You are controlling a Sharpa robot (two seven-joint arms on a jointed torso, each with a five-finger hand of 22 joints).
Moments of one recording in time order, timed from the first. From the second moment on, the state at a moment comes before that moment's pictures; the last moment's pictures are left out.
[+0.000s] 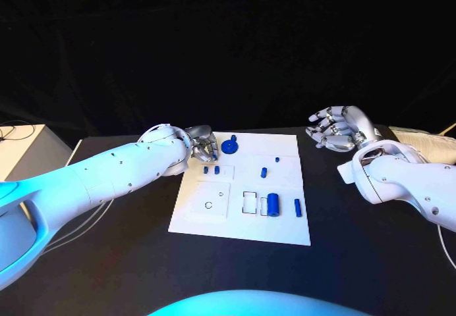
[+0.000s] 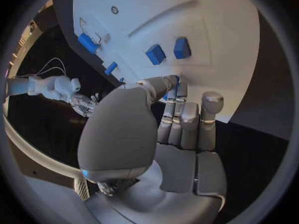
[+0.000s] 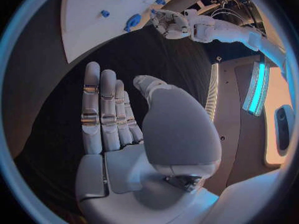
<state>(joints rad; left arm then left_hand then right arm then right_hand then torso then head) 1.09 -0.59 0.15 1.07 -1.38 -0.05 -0.15 1.46 -0.26 0.70 0.05 0.16 0.99 0.15 0.33 0.27 1.07 0.09 0.39 0.07 1.23 0.03 1.47 0.83 0.15 1.10 0.13 1.29 0.94 1.25 -0.83 -0.12 1.44 -0.86 -0.72 0.09 1.36 -0.24 0.40 0.24 0.42 0.78 0.17 0.44 0.25 0.99 0.09 0.62 0.45 1.30 0.01 0.45 0.84 0.16 1.37 0.11 0.07 0.46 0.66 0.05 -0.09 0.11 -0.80</state>
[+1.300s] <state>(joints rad) 1.09 -0.59 0.12 1.07 -1.38 -0.06 -0.15 1.44 -0.29 0.66 0.04 0.16 0.85 0.15 0.22 0.25 1.05 0.11 0.32 0.08 1.20 0.05 1.47 0.80 0.15 1.08 0.14 1.27 0.90 1.25 -0.83 -0.12 1.44 -0.87 -0.72 0.09 1.35 -0.24 0.40 0.24 0.42 0.78 0.17 0.44 0.25 0.99 0.09 0.62 0.44 1.30 0.01 0.45 0.84 0.16 1.37 0.11 0.07 0.46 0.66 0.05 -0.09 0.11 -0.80</state>
